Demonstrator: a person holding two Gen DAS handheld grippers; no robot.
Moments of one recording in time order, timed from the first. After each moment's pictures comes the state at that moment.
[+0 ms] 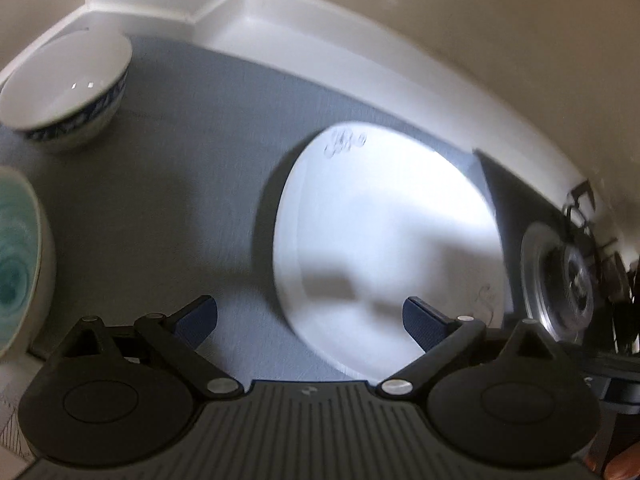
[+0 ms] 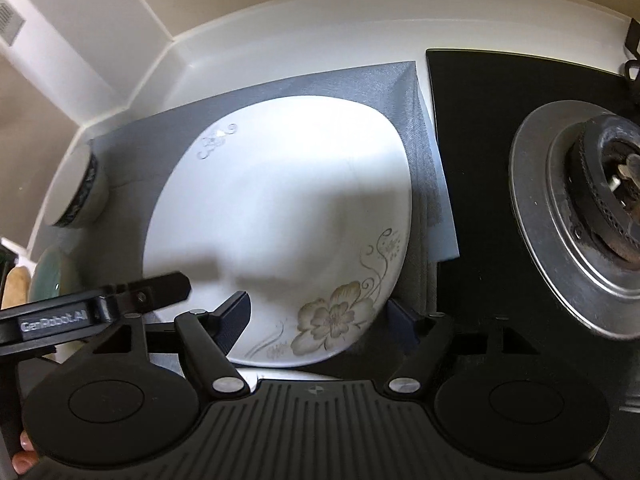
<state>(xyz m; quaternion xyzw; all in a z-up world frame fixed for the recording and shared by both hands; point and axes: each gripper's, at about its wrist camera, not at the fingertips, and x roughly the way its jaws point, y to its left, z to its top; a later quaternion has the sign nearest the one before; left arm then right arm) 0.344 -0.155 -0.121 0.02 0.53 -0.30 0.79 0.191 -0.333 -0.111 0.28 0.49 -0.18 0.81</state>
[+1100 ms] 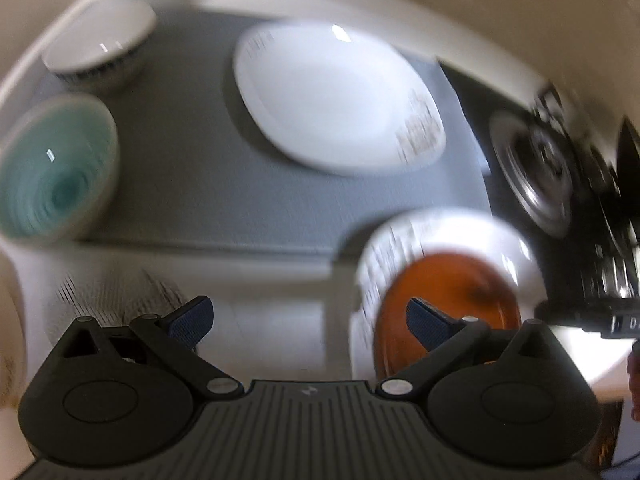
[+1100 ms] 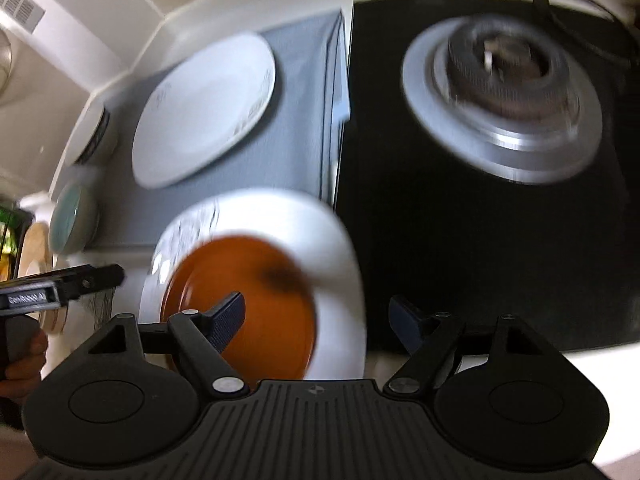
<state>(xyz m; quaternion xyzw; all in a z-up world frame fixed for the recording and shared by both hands) 0.269 -0.084 -0.113 0.12 0.56 -0.35 0.74 0.058 -0.309 -0.090 0.31 0.51 -0.17 0.78</state>
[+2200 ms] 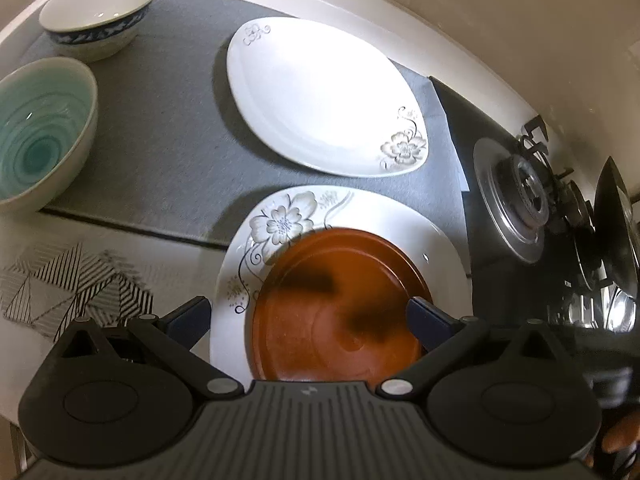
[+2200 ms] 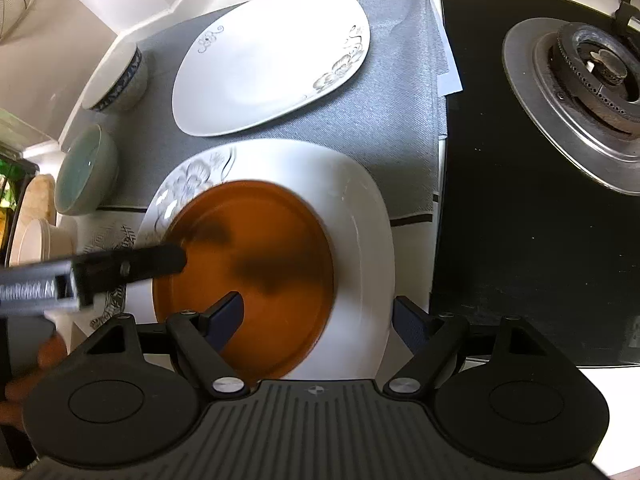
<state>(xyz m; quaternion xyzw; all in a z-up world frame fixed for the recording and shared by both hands) 0.266 -0.088 -0.118 0.04 0.57 -0.35 0.74 0.108 -0.240 -0.104 0.27 0.55 -0.14 0.78</state>
